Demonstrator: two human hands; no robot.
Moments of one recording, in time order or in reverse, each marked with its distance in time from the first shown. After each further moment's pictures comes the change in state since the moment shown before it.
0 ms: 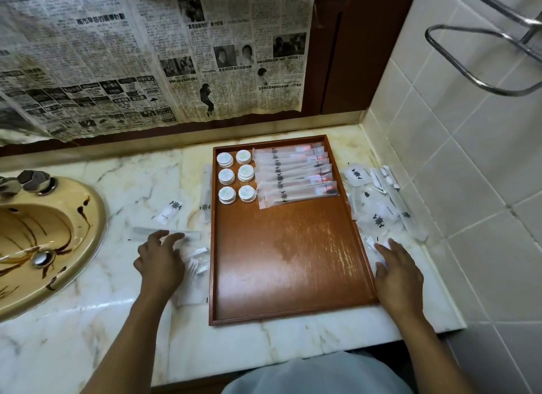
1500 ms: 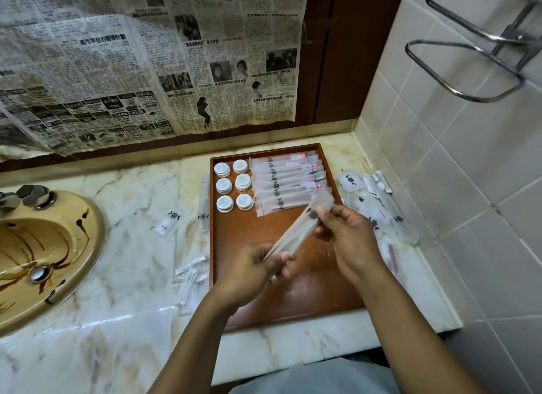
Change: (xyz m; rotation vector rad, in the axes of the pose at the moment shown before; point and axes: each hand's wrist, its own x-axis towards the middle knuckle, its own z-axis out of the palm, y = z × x) left_hand -0.089 0.158 -0.048 -0.870 -0.740 0.256; right_hand 0.024 -0.168 -0.074 1.341 -0.290 0.281
